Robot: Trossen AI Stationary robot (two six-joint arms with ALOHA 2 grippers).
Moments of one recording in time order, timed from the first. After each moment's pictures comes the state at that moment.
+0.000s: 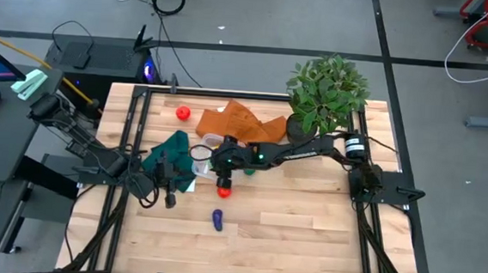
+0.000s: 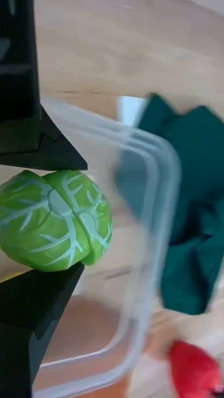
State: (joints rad) left arm -0.60 0.92 0.39 -0.02 -0.81 -0.44; right arm -0.01 2.11 1.53 -0.13 0.12 -0.05
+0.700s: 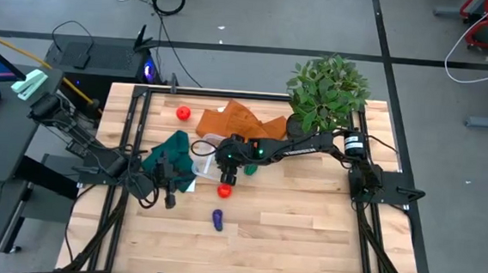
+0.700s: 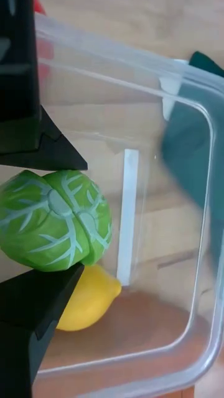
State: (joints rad) left arm -0.60 0.92 0.39 -0.02 -0.81 -0.44; right arm -0.05 2.12 1.53 -0.27 0.10 0.03
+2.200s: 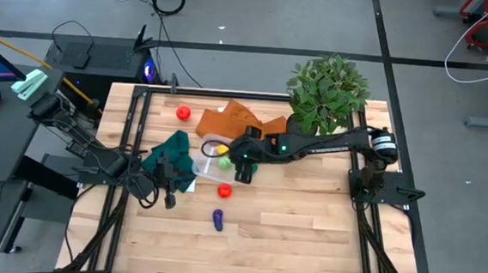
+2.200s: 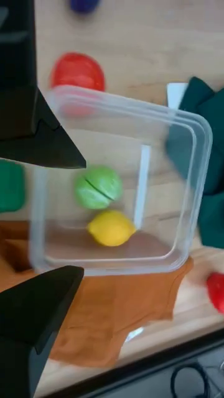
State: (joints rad) left arm -0.60 0.92 0.39 -0.02 -0.81 -0.44; right arm 0.02 1.85 1.53 -0.58 0.26 0.01
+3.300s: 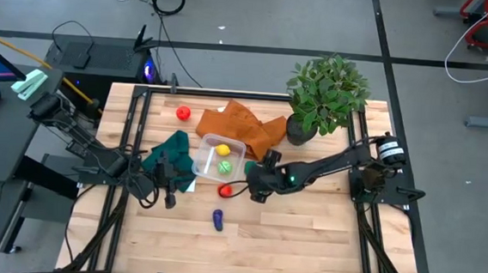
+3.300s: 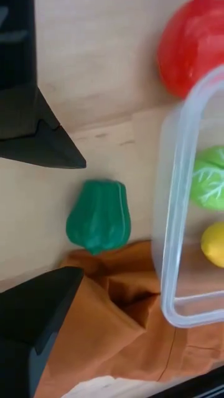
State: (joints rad) left arm -0.60 0.92 0.39 -0.03 -0.81 -0.46; right arm 0.18 1.80 1.16 -0.45 0.51 0.26
